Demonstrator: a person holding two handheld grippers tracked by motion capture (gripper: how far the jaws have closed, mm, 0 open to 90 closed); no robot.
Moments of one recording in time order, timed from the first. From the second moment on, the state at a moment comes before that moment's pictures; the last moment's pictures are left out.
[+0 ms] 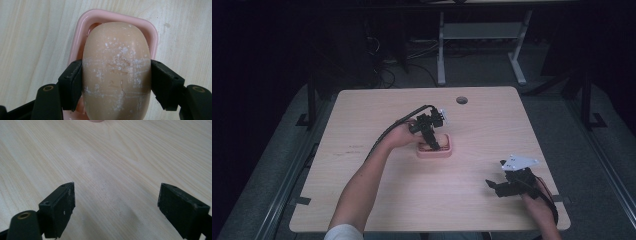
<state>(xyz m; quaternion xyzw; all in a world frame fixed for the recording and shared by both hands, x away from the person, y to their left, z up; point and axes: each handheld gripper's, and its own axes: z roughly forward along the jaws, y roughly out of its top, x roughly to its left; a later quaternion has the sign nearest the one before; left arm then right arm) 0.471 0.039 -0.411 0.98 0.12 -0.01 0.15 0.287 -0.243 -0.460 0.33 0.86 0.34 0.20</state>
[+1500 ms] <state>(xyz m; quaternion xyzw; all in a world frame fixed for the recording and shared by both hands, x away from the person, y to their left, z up) 0.458 0.049 -0.403 0.98 0.12 0.01 0.16 0.288 -0.239 -0.460 0.33 0.86 0.34 0.20</state>
